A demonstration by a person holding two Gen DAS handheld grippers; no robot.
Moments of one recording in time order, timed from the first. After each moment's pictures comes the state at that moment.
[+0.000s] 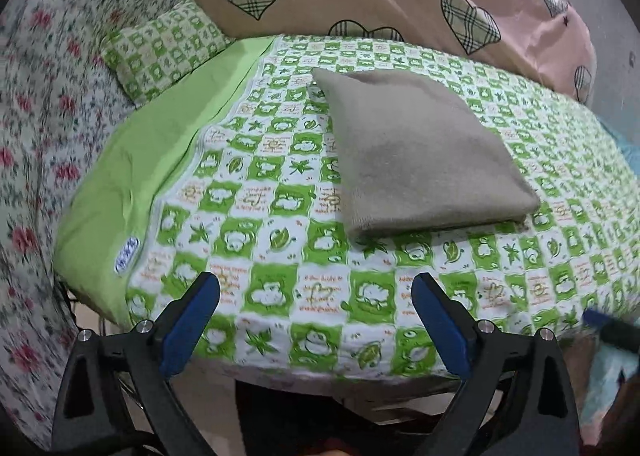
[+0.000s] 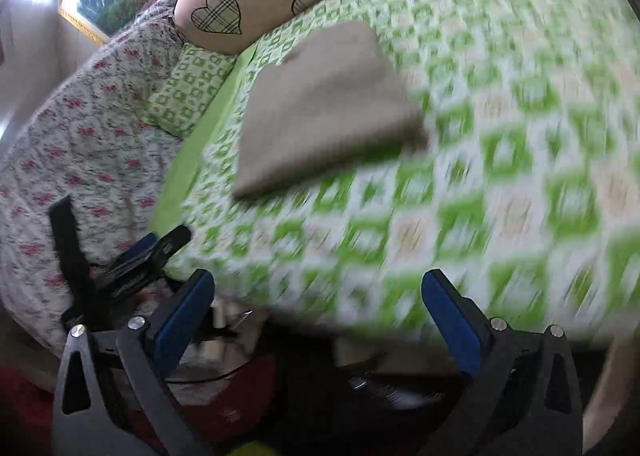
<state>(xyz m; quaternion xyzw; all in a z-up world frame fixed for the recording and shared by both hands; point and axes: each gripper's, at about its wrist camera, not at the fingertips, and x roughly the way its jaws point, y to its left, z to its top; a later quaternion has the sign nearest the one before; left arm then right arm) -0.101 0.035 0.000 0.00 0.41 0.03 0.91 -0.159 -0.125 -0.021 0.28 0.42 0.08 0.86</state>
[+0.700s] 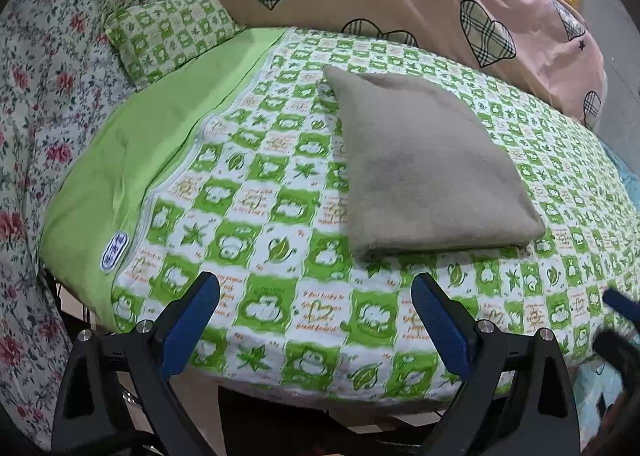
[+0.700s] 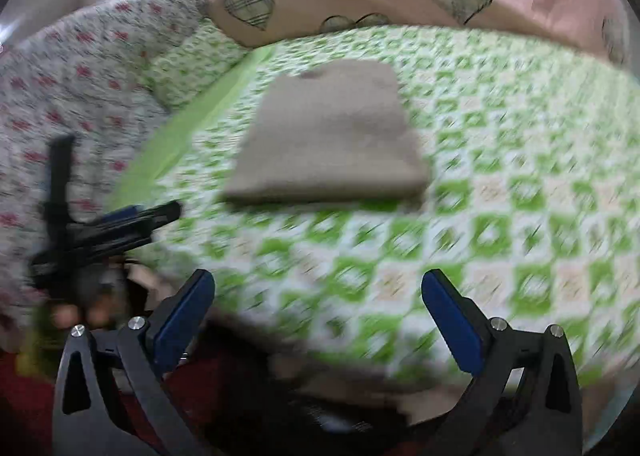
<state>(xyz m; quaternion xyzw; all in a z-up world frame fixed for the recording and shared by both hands) -0.076 0.045 0.000 -0.03 0.41 0.03 0.91 -0.141 -0.097 0.015 0.09 0.40 0.02 0.91</state>
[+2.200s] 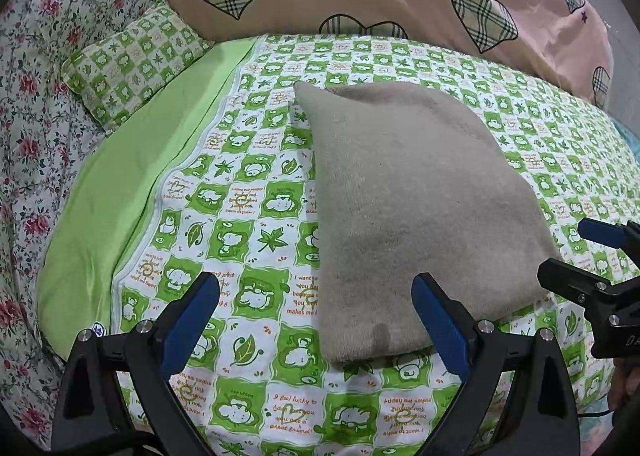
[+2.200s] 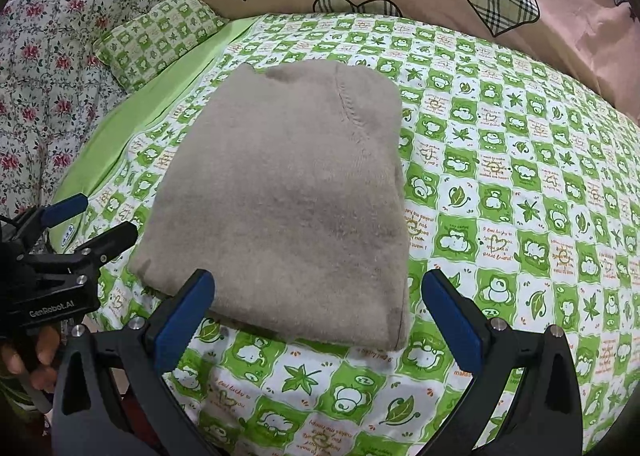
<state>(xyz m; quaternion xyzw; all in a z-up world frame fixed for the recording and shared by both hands) 0.009 0.013 0.006 0.02 0.43 0.04 0.90 0.002 -0.126 0.008 0.03 0.46 0.02 0.89</state>
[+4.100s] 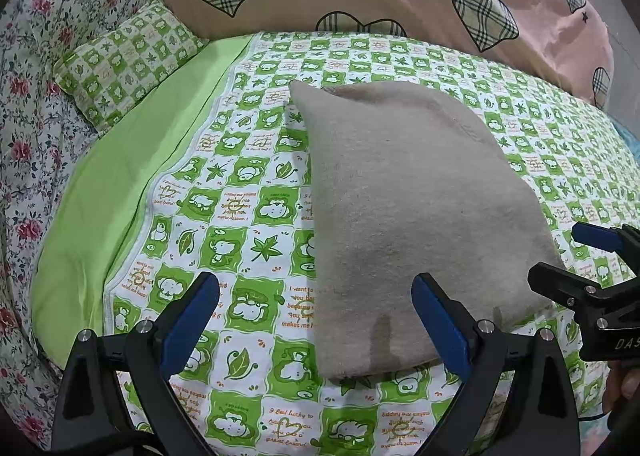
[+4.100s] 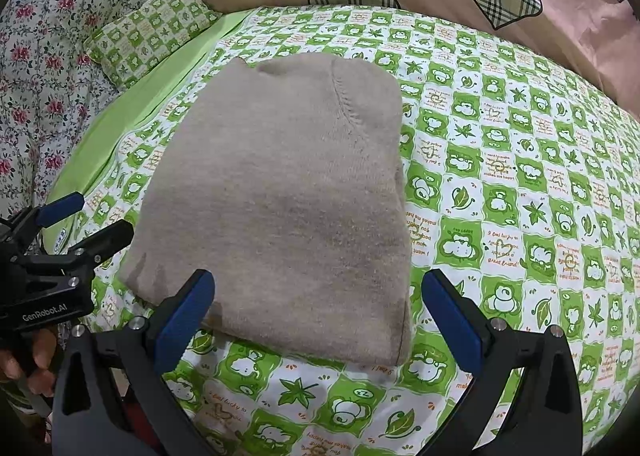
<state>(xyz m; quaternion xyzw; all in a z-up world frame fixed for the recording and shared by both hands) 0.022 0.011 0.005 0.02 0.43 0.03 0.90 0.022 -0.139 -0.001 0.02 0.47 0.03 0.88</state>
